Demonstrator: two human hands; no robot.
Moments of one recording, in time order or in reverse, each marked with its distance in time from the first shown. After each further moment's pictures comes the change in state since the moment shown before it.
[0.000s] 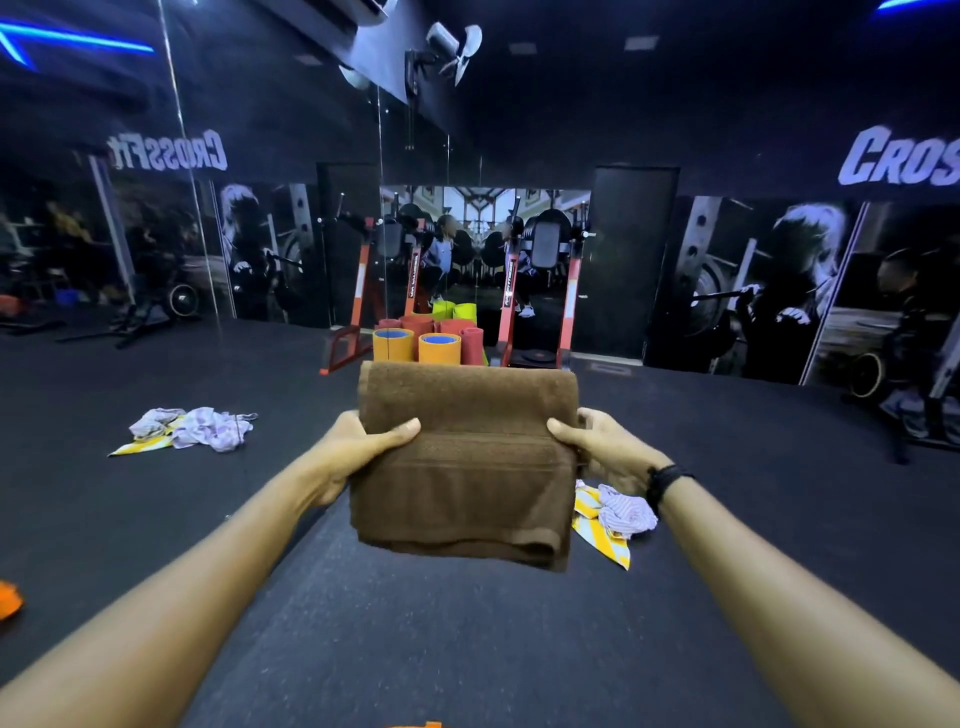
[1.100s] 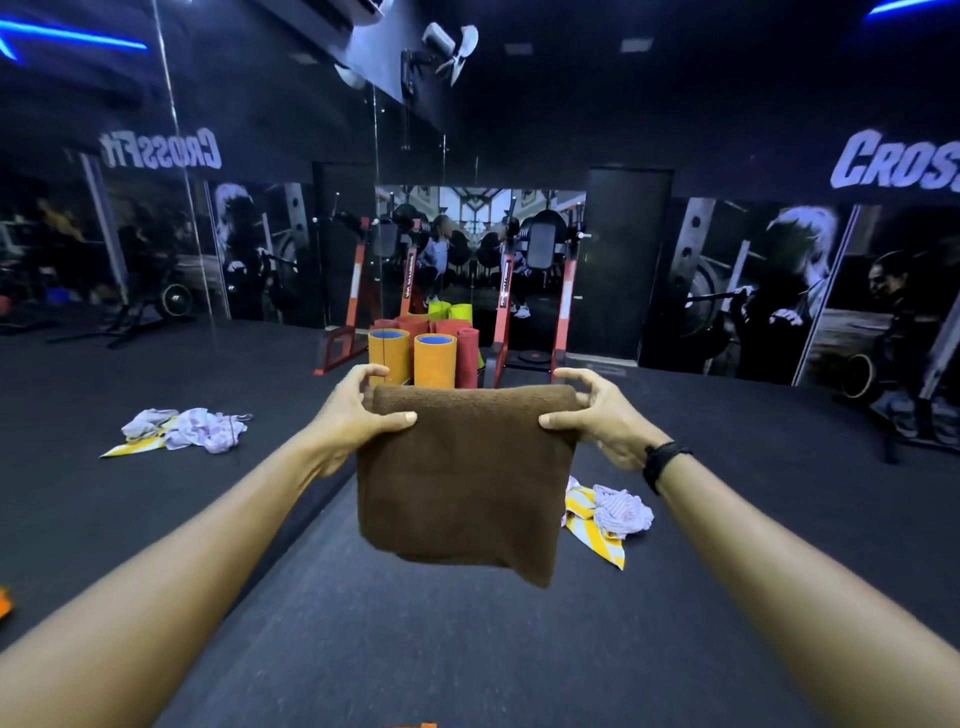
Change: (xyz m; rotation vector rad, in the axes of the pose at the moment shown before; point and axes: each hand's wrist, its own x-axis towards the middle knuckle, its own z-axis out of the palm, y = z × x) left_hand 0.014 0.019 -0.006 0.151 0.065 0.106; right_hand 0.003 -0.021 -0.014 -0.054 0.091 -0.161
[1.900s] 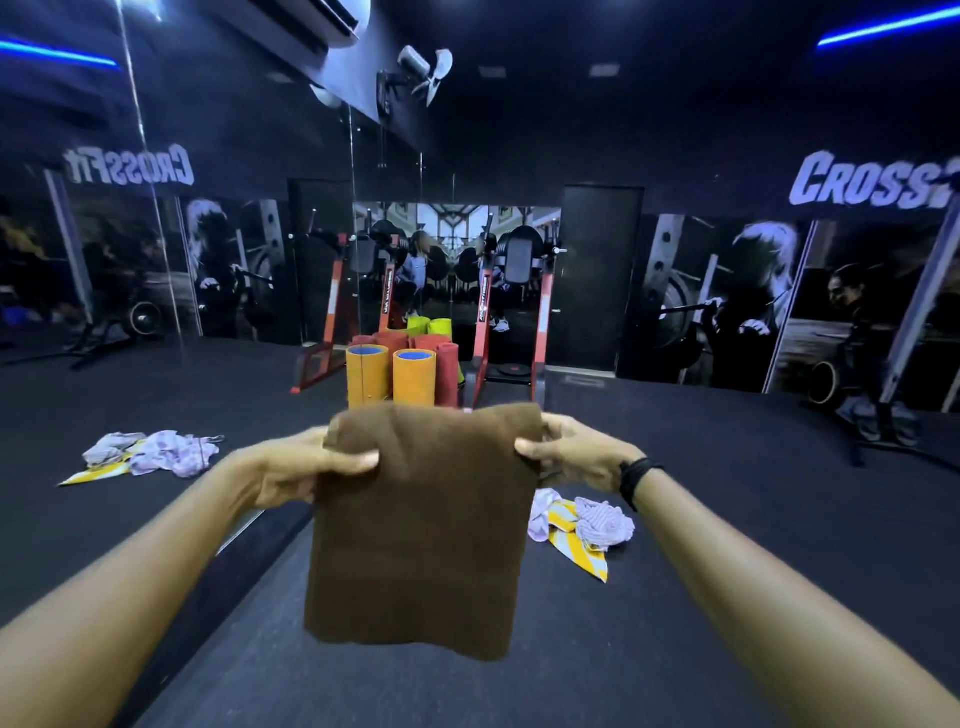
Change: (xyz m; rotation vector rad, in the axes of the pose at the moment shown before) left_hand 0.000 -0.006 -0.021 -0.159 -0.379 -0.205; right_hand -0.004 0.004 -0.003 0.013 -0.258 0.074
